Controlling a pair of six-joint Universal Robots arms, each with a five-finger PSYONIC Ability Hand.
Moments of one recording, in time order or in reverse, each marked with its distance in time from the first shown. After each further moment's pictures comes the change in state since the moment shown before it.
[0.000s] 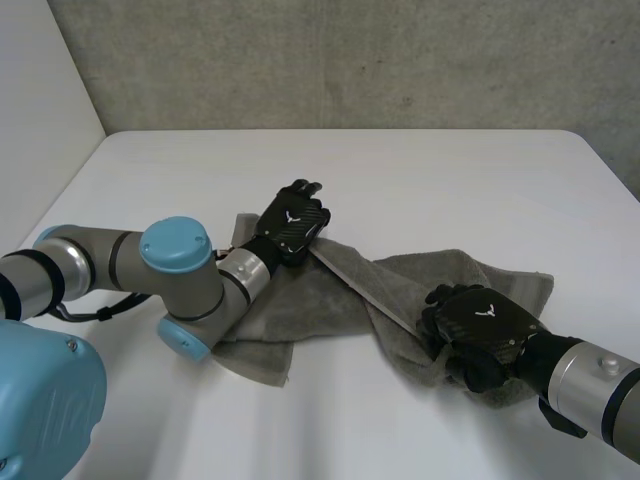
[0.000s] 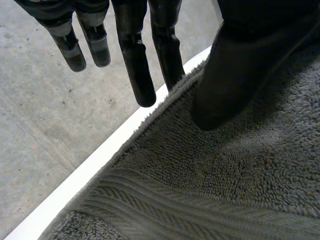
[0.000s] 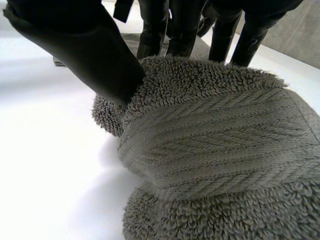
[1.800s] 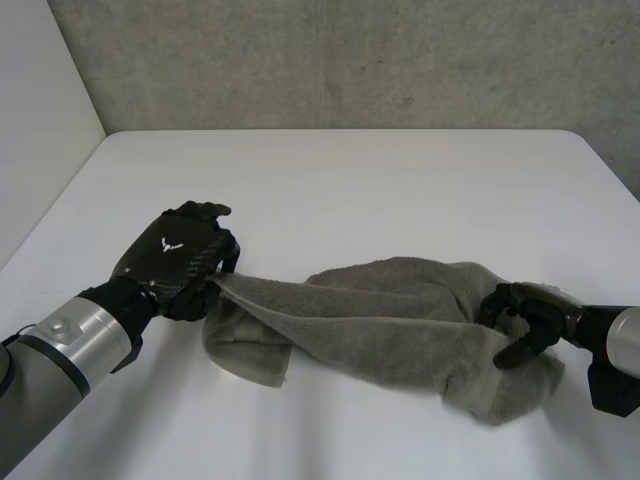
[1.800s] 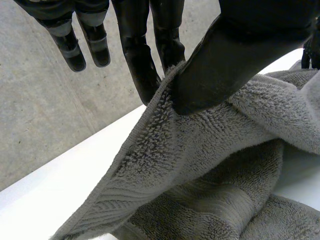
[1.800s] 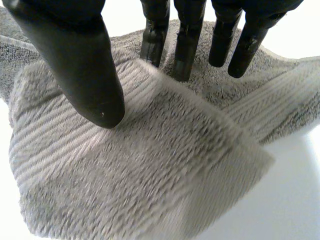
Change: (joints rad) left arm 0.253 0.985 -0.898 -0.237 0.109 -0.163; right arm -0.255 0.219 -0.197 0.220 0.011 0.242; left_hand 0.276 0.309 0.000 0.000 0.306; right_hand -0.401 -0.430 0.000 0.000 -0.437
